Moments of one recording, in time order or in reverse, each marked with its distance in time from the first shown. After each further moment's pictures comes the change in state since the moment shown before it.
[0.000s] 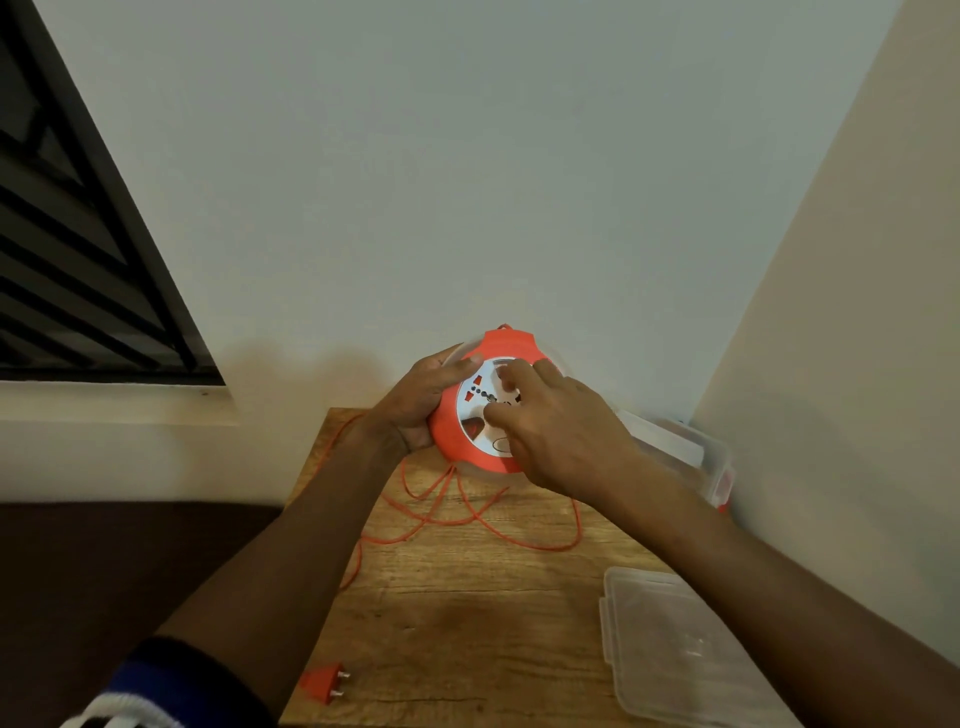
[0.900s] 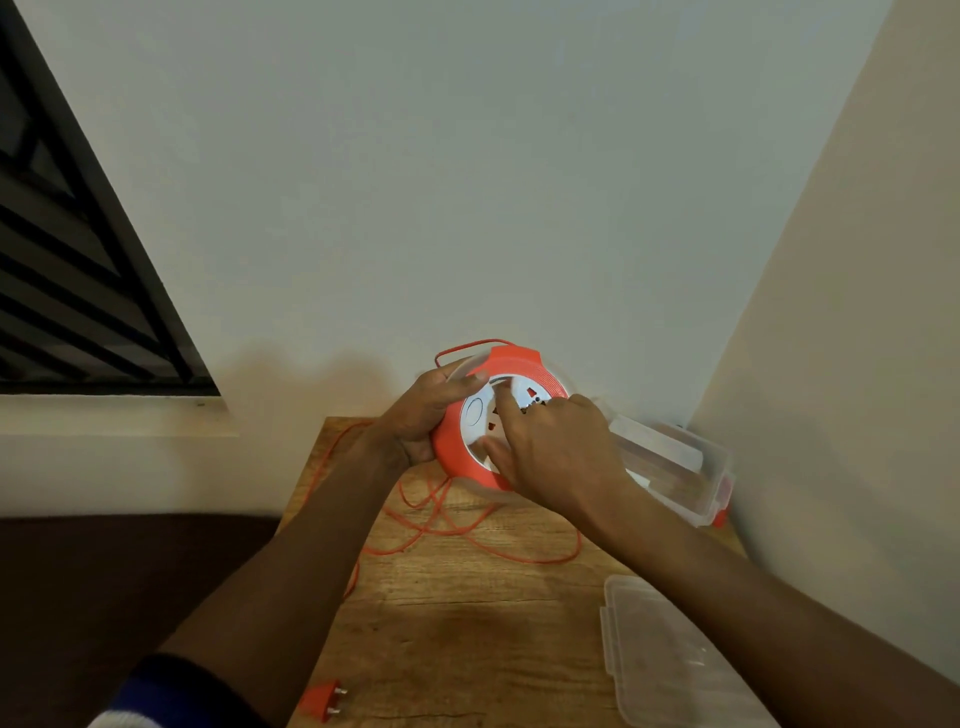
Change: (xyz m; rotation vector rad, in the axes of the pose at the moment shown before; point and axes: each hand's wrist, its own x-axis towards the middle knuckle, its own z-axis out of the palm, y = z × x) left_hand 0.008 -0.009 0.004 0.042 -0.007 -0.042; right_hand 0.003 -0.011 0.015 -0.067 -0.070 0.248
